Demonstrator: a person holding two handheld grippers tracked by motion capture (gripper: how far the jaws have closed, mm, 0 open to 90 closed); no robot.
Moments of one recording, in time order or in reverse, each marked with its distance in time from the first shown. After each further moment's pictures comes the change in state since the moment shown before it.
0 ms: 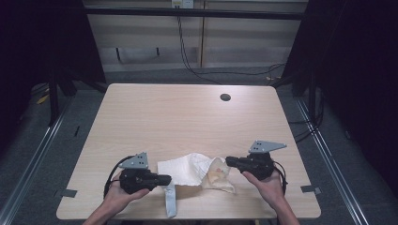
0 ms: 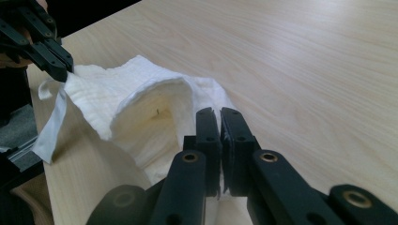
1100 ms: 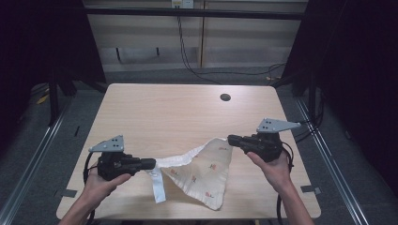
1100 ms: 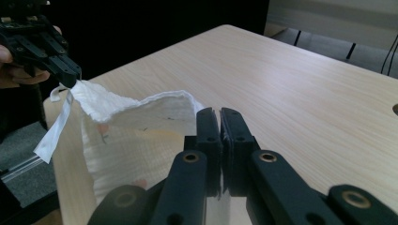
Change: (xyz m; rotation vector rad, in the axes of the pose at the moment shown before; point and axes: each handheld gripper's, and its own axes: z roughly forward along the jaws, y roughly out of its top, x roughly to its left) left arm 0.006 0.031 -0.063 -0.121 0.033 -0.038; right arm 0.010 0.071 -0.036 -0.118 -0.004 -0.073
